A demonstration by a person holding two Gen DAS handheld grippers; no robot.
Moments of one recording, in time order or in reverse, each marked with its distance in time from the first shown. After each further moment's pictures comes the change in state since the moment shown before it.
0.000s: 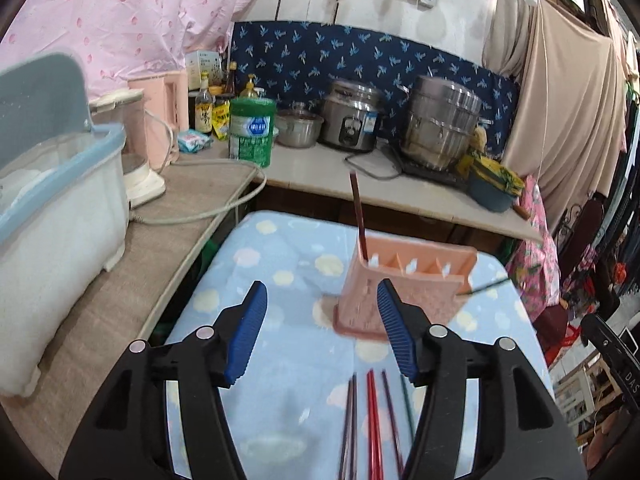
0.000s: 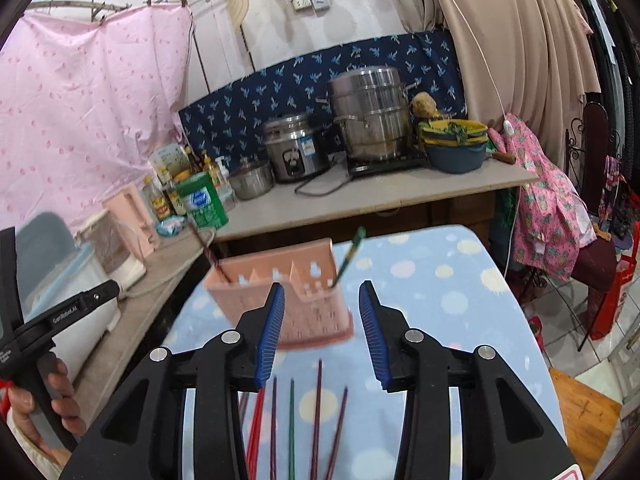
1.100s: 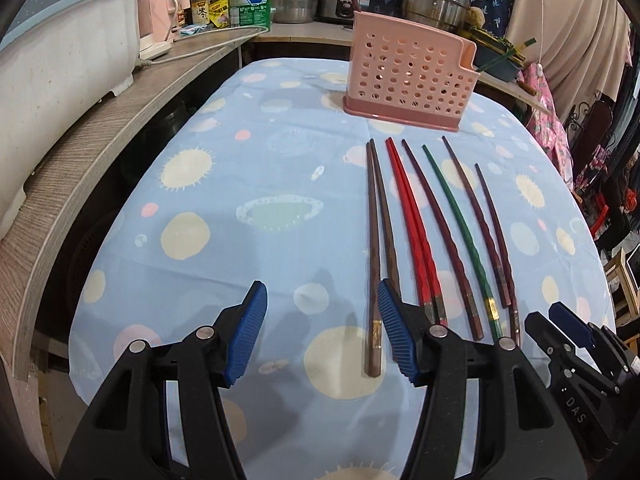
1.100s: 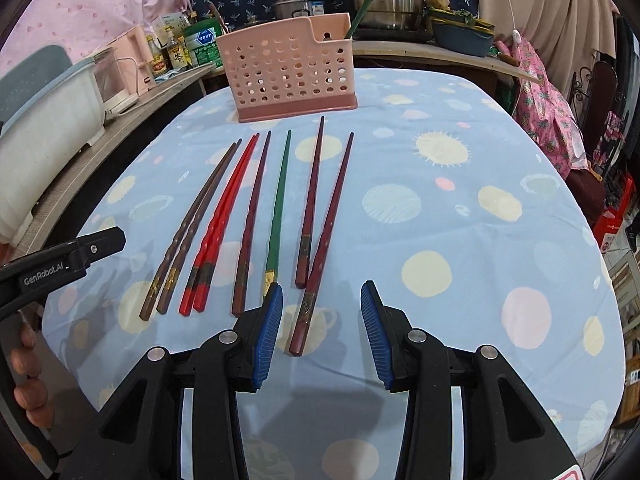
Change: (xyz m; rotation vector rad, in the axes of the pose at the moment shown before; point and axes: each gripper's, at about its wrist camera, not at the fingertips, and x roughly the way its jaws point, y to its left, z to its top) left arm -0.014 0.004 -0.191 0.080 0.318 0.043; right arm -0.006 0.020 -0.203 -0.113 0.345 -0.068
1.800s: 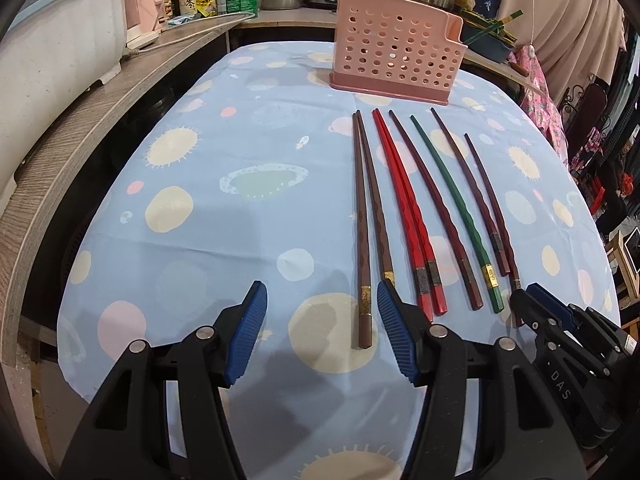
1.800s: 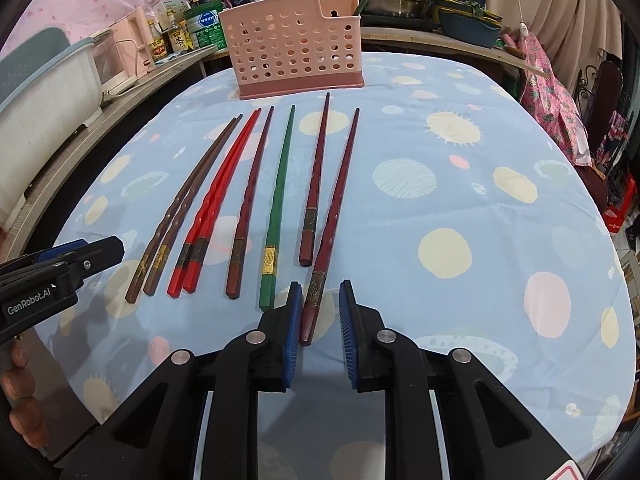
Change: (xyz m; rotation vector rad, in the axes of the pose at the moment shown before) left arm 0.007 -0.009 -0.017 0.029 0.044 -0.017; right arm 0.017 0.004 -0.009 -0.017 0.037 -0.012
